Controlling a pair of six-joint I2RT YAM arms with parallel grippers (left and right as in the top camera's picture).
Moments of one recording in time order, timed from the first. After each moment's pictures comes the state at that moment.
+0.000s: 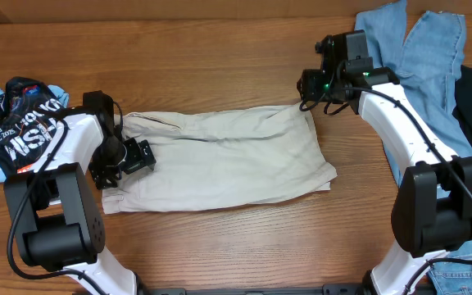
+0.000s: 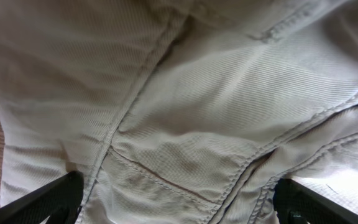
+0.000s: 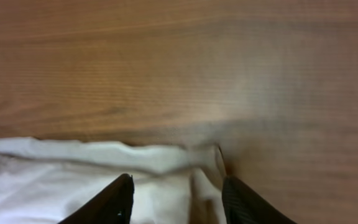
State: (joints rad) left arm 0.17 1.88 1.20 -1.00 0.09 -0.30; right arm 0.16 1.90 1.47 -0.60 -0.19 0.20
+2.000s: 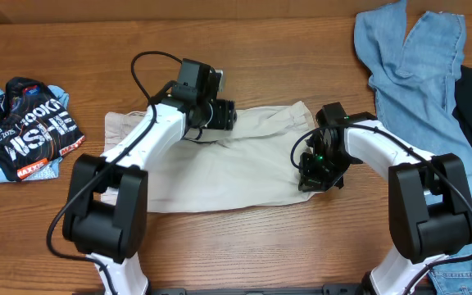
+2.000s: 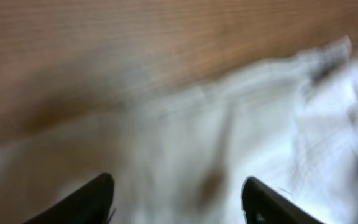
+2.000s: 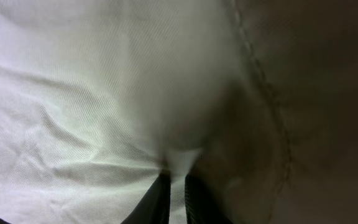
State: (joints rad) left arm -0.32 1.92 1.35 -0.54 0.29 -0.21; right arm 0.22 1.88 1.08 -0.92 -0.39 0.32
